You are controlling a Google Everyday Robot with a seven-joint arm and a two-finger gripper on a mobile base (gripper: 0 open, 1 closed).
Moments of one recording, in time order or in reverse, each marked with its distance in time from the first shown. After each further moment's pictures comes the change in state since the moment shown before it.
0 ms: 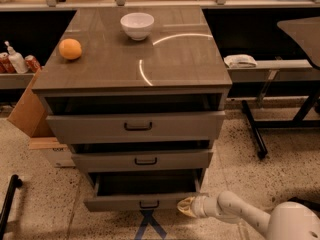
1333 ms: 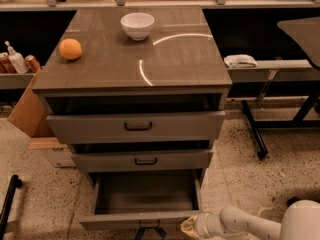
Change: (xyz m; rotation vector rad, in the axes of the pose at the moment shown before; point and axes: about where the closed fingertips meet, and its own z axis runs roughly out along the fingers) arm 0.019 0.080 -0.027 -0.066 0.115 0.084
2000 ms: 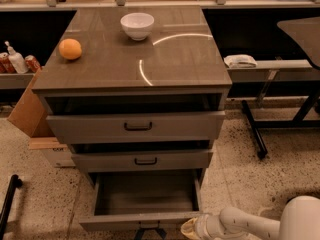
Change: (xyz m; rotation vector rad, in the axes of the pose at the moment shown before) arm 0.002 0.014 -0.005 -0.027 0.026 0.029
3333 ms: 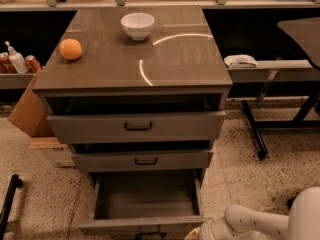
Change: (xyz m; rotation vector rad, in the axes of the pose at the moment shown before) arm -0.019 0.075 -0.052 -0.246 0.018 -0.109
